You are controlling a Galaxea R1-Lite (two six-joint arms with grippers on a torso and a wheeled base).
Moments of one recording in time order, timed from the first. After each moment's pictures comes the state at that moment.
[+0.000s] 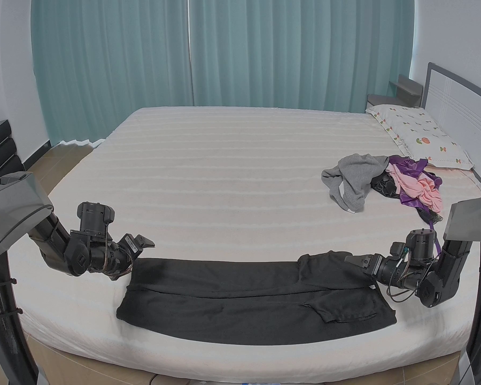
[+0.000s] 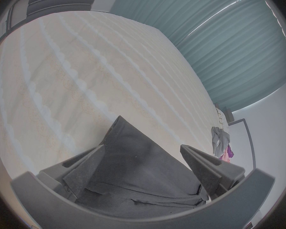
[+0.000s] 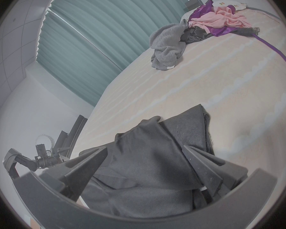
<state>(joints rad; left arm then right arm) -0.07 2.18 -0.84 -0.54 -0.16 -0.83 0.04 2.35 -0.52 -1.26 0.41 0.55</state>
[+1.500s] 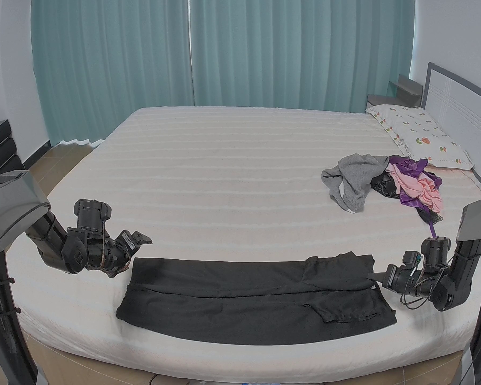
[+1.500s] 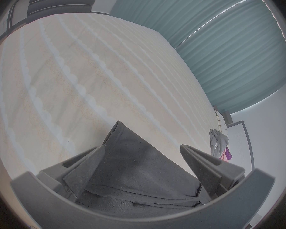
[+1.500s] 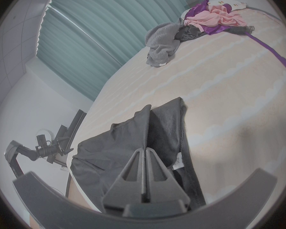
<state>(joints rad) -0.05 2.17 -0.85 -0.54 -0.17 -0.83 -0.06 2.33 -0.41 -1.27 0.52 0.43</state>
